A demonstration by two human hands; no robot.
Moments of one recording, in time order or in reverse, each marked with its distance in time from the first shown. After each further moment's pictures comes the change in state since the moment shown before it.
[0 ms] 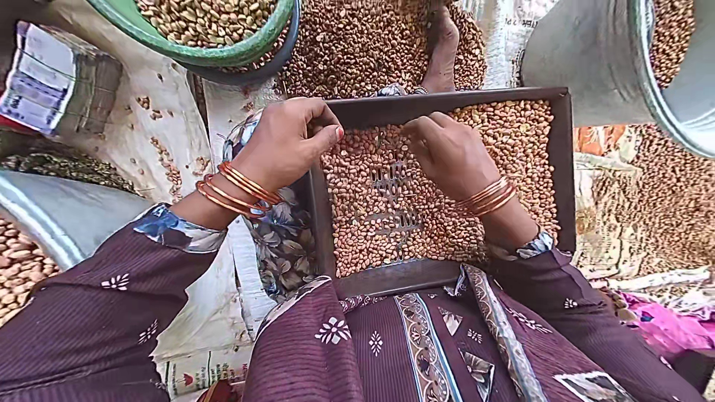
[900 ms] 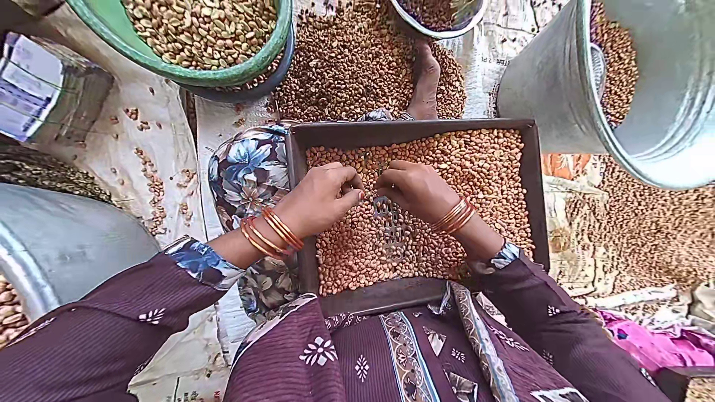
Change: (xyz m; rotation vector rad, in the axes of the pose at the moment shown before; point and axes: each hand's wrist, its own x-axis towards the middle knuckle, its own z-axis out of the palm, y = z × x) left_hand -0.008 0.026 0.053 -0.133 -0.189 -0.020; right_hand 0.000 0.018 0.027 0.152 -0.080 -0.258
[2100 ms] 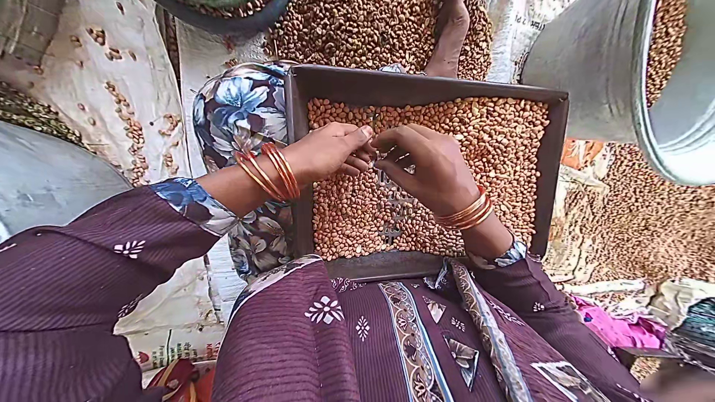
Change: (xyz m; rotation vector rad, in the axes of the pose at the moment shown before) left_hand 0.013 0.006 0.003 -0.609 -0.165 -0.448; right_hand -0.008 -0.032 -0.004 0.087 0.188 -0.076
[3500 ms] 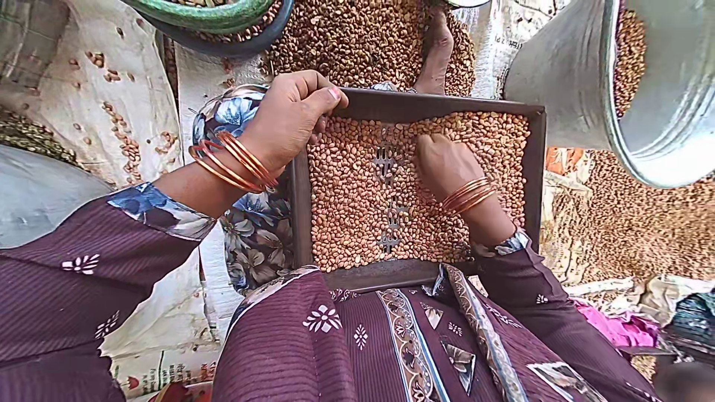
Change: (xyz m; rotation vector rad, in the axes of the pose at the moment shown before) left_hand -0.004 0.014 -0.037 -0.042 0.354 0.362; right_hand 0.013 0.020 -0.020 -0.521 -0.493 0.652
